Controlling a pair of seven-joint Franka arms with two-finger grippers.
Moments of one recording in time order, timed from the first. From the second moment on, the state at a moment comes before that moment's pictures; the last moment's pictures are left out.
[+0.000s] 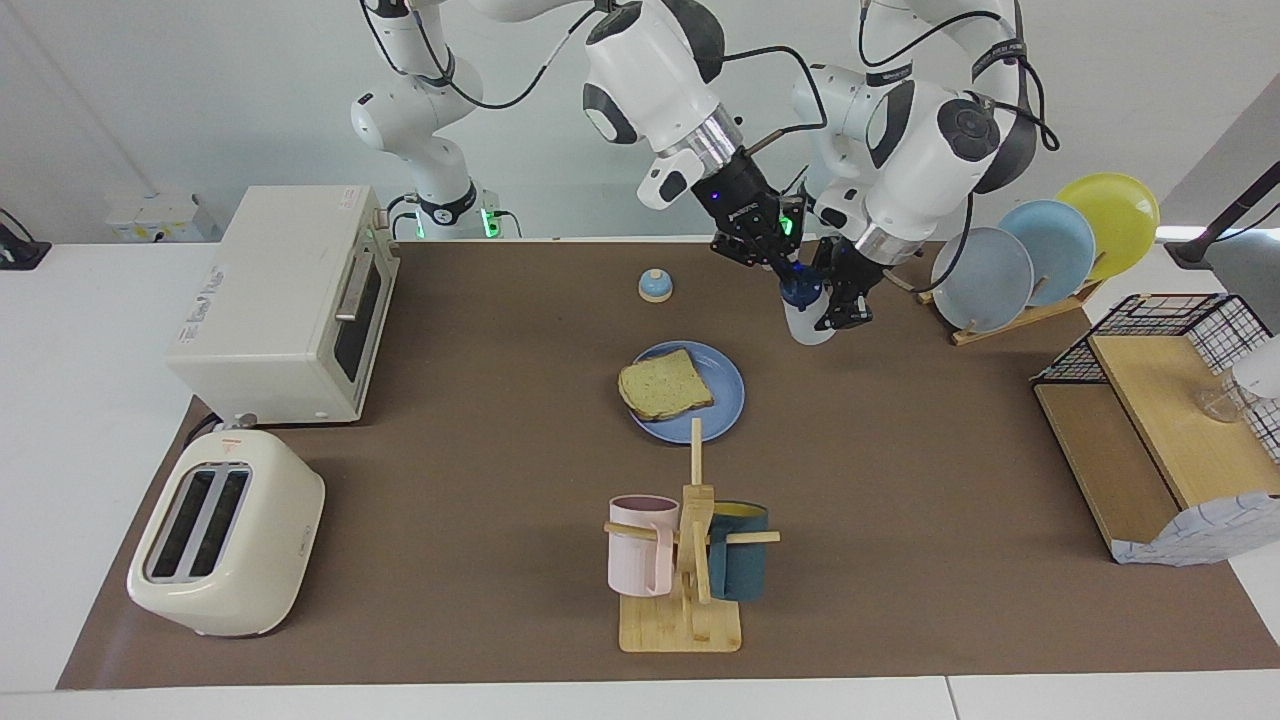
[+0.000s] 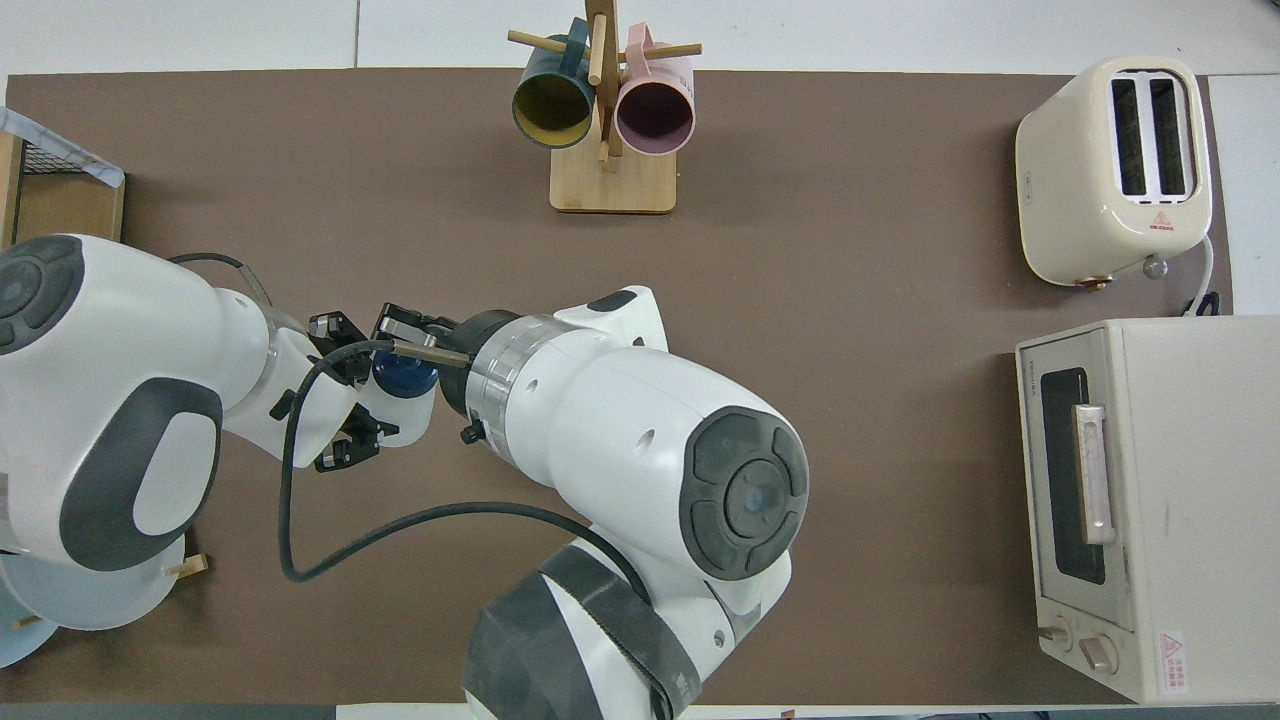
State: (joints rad) left arm -0.71 -0.12 0.37 -2.08 -0.16 1.91 1.21; right arm 0.74 0.21 0.03 -1.65 0.38 2.59 0.90
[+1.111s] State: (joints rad) left arm -0.71 -0.12 0.37 -2.11 -0.14 1.91 1.21; right arm 0.73 0.22 0.02 -1.66 0.42 2.57 0.74
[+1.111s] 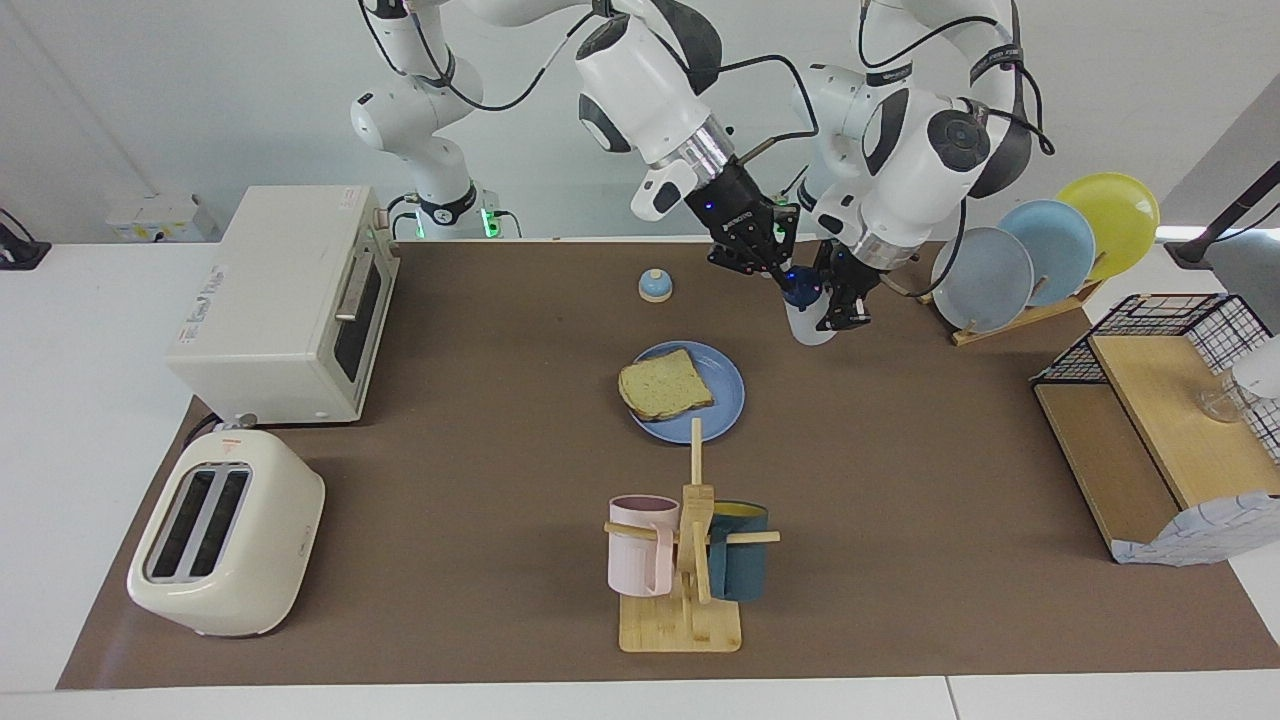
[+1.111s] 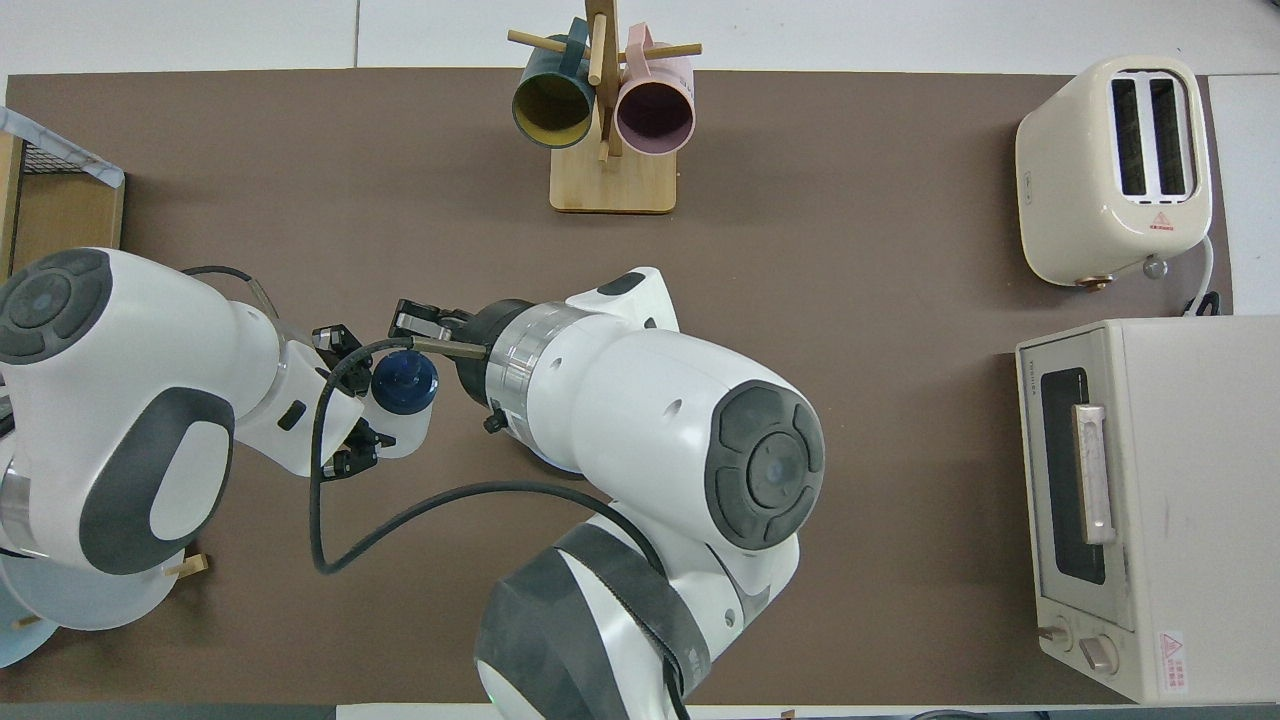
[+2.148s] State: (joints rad) left arm -0.71 -0.12 0.36 -2.11 -0.09 1.91 1.21; right arm 0.75 0.22 0.03 -1.59 0.24 2.41 0.74
